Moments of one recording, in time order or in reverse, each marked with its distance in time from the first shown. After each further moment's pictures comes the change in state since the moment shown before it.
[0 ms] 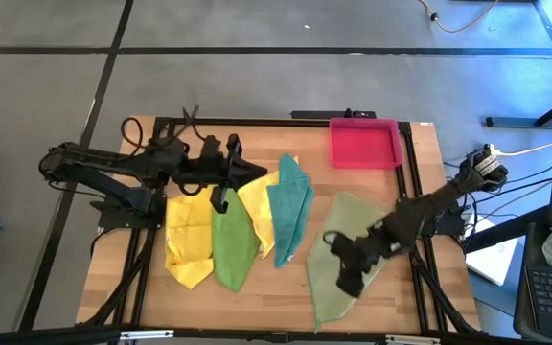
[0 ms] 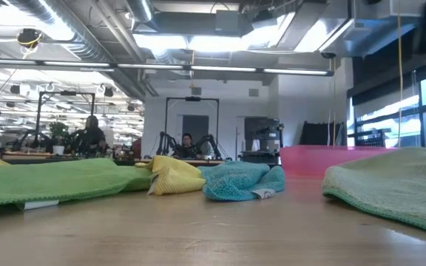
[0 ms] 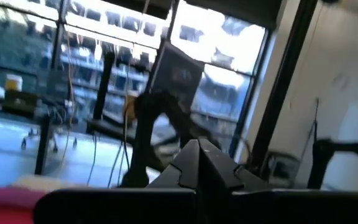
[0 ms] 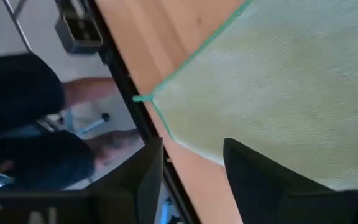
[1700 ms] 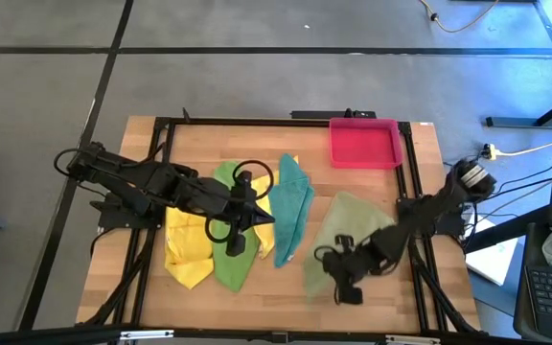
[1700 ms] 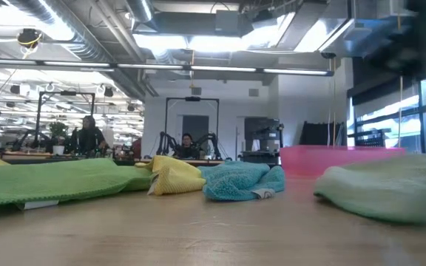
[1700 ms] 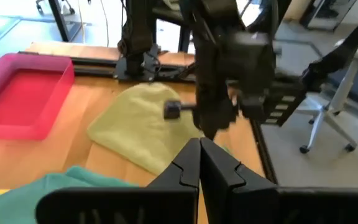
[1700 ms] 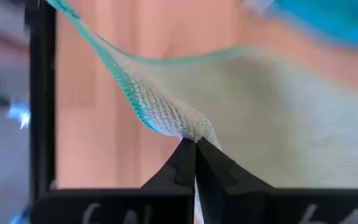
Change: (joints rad) left arm -0.249 0.299 0.543 -0.951 -0.214 -0.012; right arm 0.002 0.135 0.024 0.001 0.241 -0.542
